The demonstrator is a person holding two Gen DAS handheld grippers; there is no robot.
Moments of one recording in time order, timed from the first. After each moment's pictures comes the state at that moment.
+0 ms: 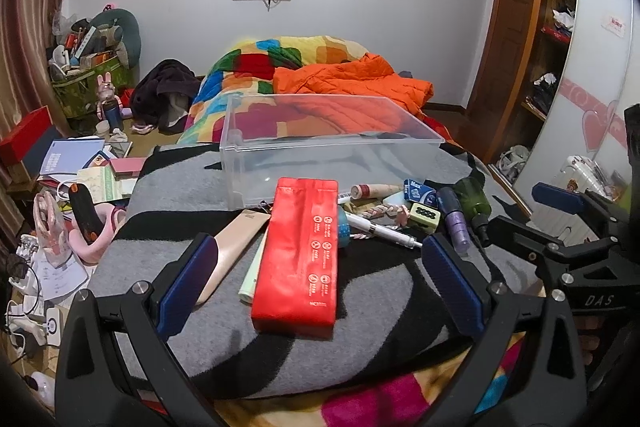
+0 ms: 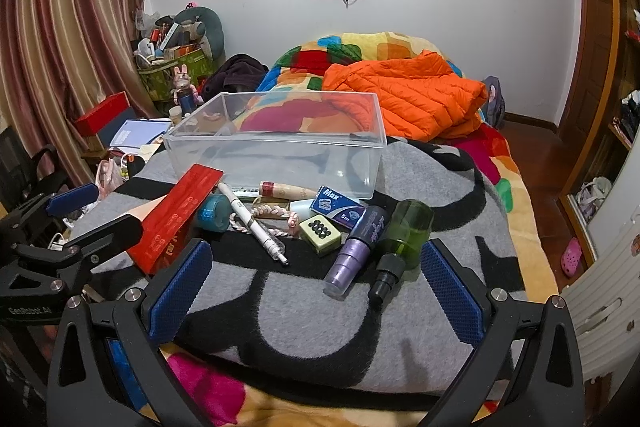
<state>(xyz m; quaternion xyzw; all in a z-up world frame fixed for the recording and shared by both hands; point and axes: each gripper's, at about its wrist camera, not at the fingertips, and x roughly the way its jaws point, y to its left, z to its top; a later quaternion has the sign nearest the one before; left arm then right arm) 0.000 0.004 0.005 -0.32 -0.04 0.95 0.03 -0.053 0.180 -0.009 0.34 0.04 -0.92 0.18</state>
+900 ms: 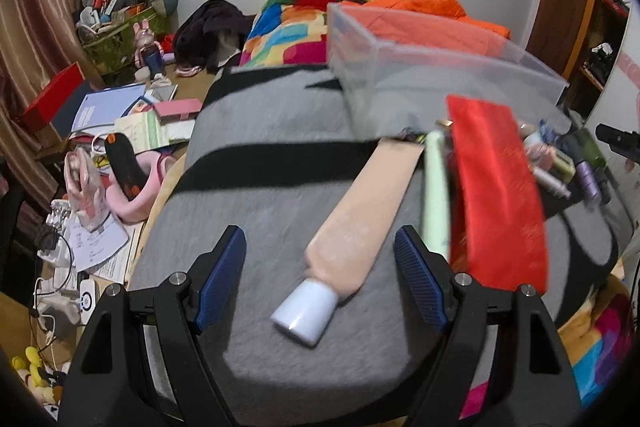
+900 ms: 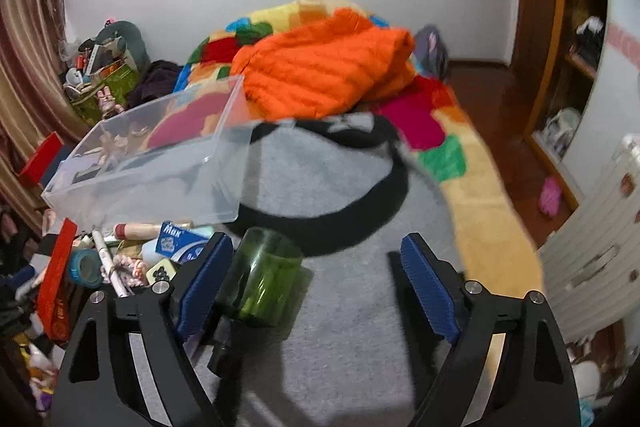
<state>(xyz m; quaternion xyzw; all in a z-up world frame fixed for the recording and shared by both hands) -0.034 -0.086 -0.067 -0.42 -0.02 0.90 -0.05 -0.149 0.256 -0.052 0.41 -0.05 -0.91 0.09</state>
